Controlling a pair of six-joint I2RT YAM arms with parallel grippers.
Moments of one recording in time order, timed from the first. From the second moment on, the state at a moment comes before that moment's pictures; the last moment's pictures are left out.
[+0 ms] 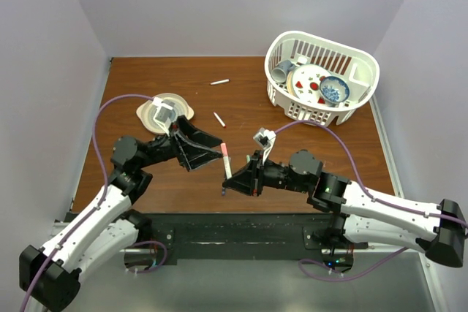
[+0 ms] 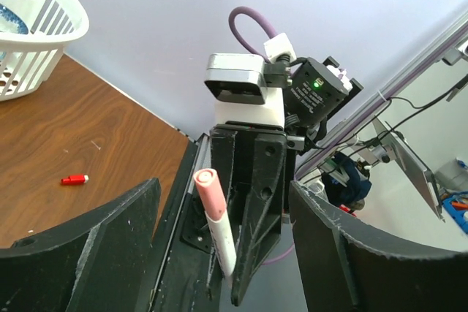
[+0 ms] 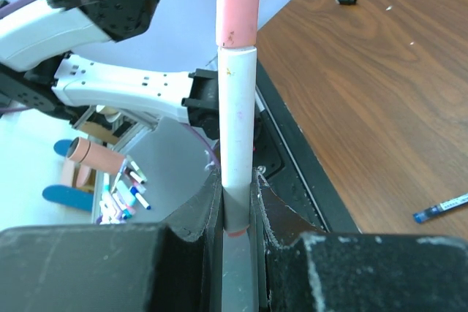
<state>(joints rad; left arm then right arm) -0.49 0.77 0.56 0.56 0.80 -0.94 1.12 0.91 0.64 0.18 -0.20 0.67</state>
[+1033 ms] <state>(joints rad) -0.49 0.84 0.47 0.81 0.84 -1.04 1.12 0.94 0.62 0.27 -0.26 0.72</state>
